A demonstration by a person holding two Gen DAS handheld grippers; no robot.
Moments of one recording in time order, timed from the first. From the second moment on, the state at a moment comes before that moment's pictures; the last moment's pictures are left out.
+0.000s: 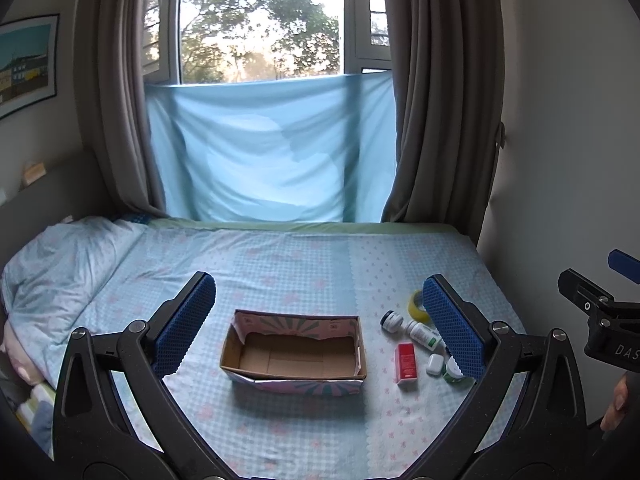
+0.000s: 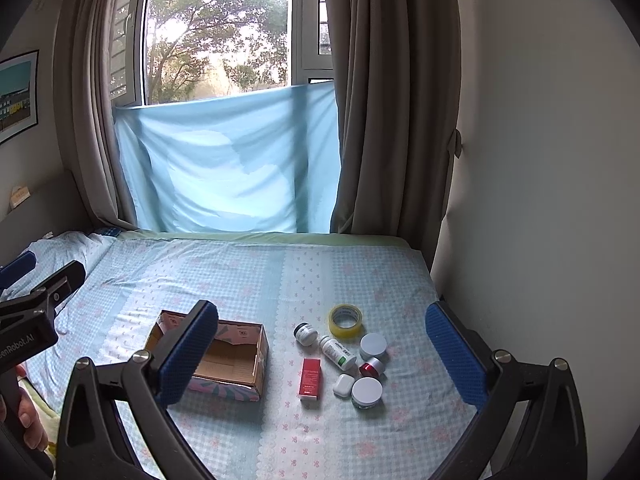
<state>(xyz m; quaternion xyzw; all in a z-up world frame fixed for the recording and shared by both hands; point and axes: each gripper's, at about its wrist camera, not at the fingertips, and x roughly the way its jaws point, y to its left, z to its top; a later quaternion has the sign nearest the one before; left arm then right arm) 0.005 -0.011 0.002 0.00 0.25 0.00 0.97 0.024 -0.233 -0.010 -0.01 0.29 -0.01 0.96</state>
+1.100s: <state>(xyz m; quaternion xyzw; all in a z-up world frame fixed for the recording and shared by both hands) 0.008 -0.005 0.003 0.00 0.24 -0.01 0.97 0.027 -0.237 -0.013 -0.01 0.28 -0.02 0.96</state>
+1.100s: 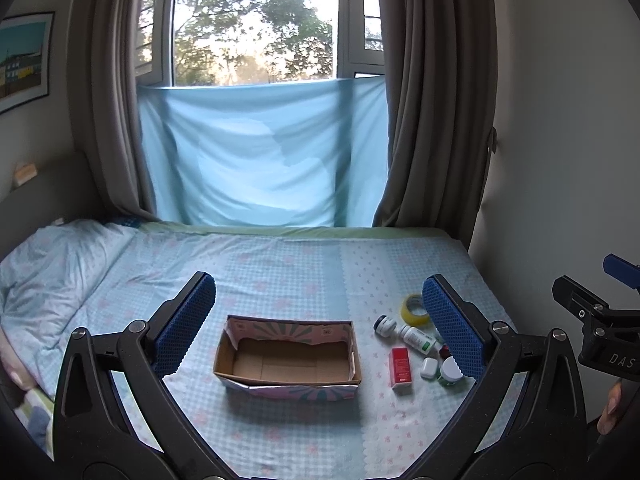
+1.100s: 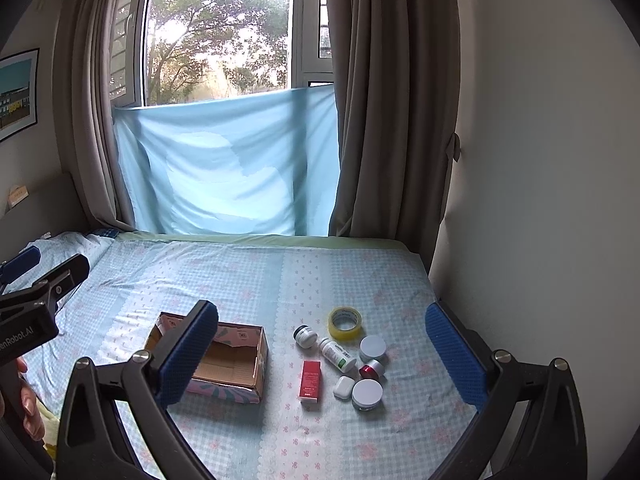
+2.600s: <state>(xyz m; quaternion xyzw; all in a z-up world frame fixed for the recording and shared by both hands) 0.204 -0.175 -0.219 0.01 0.54 -0.12 0.84 0.199 -0.385 -0.165 0.01 0.45 -0.07 0.89</state>
